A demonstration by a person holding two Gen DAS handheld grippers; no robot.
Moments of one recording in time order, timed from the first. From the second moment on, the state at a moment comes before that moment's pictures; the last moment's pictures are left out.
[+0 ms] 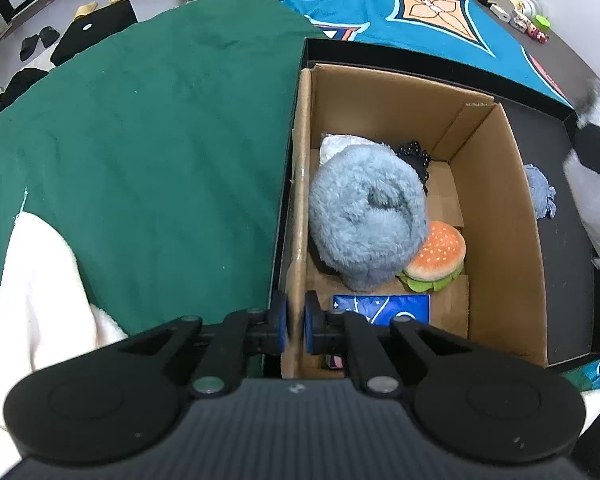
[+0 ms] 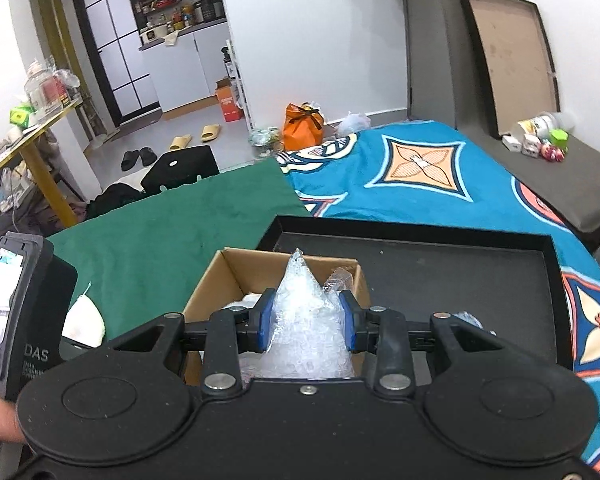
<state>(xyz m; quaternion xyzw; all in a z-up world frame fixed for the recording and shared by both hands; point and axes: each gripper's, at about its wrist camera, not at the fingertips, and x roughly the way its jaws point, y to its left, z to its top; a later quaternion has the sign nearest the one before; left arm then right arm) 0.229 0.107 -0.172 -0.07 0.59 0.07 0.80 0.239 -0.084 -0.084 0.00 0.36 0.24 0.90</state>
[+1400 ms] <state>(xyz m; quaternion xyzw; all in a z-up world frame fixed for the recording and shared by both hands) 0.212 0.089 -0.141 -0.03 0.51 0.12 0.85 0.235 -0.124 -0.121 0.05 0.40 0.23 0.89</state>
